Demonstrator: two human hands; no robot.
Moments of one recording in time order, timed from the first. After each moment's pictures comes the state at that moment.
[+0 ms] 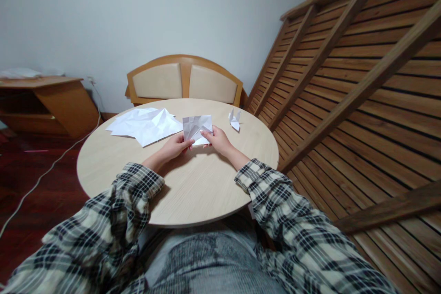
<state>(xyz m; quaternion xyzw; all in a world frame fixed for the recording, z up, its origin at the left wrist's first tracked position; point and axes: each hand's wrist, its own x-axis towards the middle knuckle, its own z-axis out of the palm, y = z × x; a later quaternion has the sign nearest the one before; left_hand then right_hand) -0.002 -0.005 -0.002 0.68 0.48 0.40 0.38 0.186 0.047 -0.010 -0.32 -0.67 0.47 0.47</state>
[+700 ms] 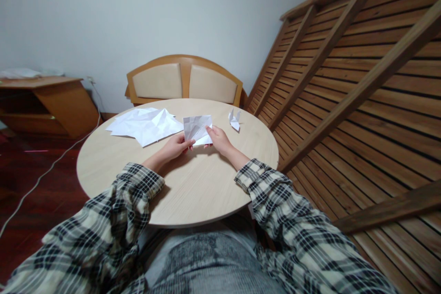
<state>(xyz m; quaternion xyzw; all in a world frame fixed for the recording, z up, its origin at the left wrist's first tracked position) -0.001 -0.005 -0.003 0.69 0.48 0.40 0.38 0.185 0.052 -0.011 -0.34 -0.66 0.47 0.48</state>
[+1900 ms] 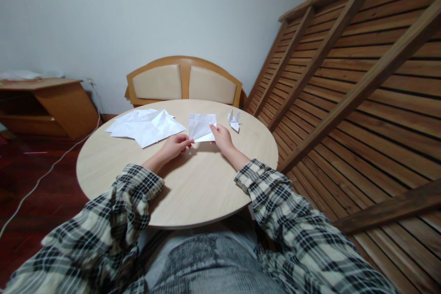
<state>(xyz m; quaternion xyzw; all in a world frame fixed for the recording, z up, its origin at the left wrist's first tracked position) -0.001 -0.008 0.005 0.68 0.48 0.42 0.36 0.192 0.056 -0.006 -0.43 -0.63 0.38 0.53</state>
